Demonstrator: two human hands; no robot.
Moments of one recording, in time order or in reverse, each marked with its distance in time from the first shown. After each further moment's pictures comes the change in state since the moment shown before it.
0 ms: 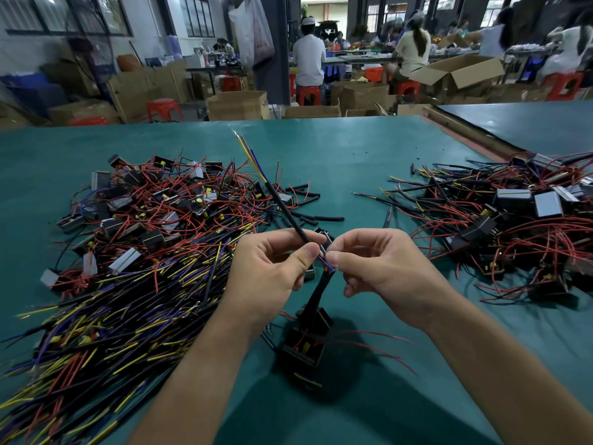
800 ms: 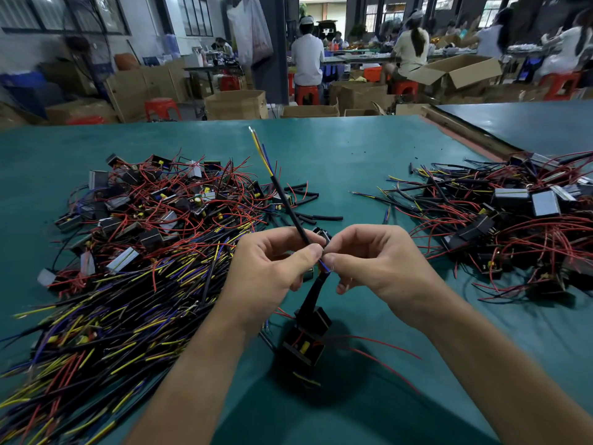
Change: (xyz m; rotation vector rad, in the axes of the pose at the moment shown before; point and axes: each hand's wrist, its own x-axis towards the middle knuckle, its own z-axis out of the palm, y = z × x) left_hand 0.000 0.001 -0.003 -0.030 -0.049 -0.003; right_hand -0.001 0.000 0.001 -0.014 -0.029 -0.135
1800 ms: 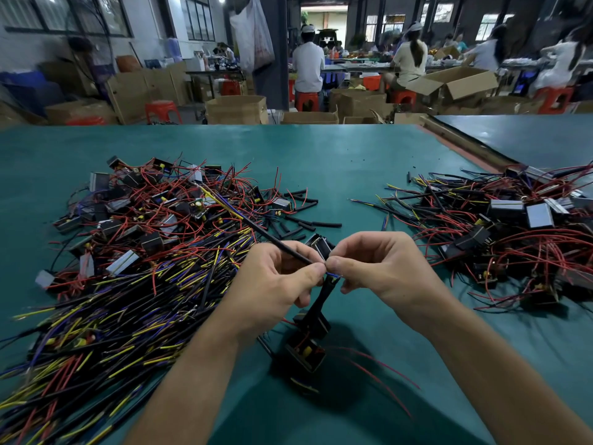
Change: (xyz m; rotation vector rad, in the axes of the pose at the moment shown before) left_hand 0.001 -0.006 -0.004 0.000 -0.143 -0.085; right_hand 0.002 -0.002 -0.006 -0.056 0.033 -0.004
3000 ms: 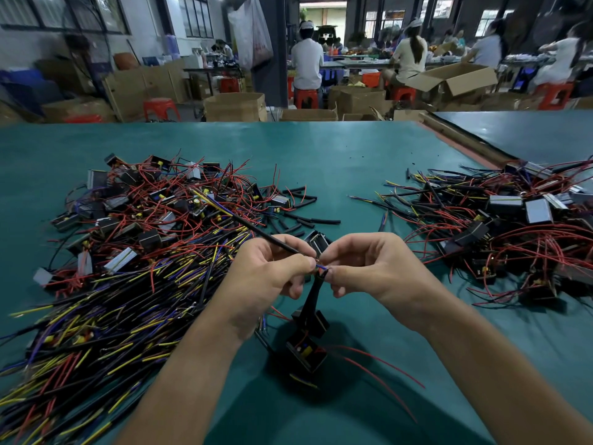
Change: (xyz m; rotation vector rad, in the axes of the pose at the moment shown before) left_hand 0.003 0.002 -0.002 -0.107 0.088 -0.122; right_hand -0.001 0.001 0.001 0.051 -0.118 0.075
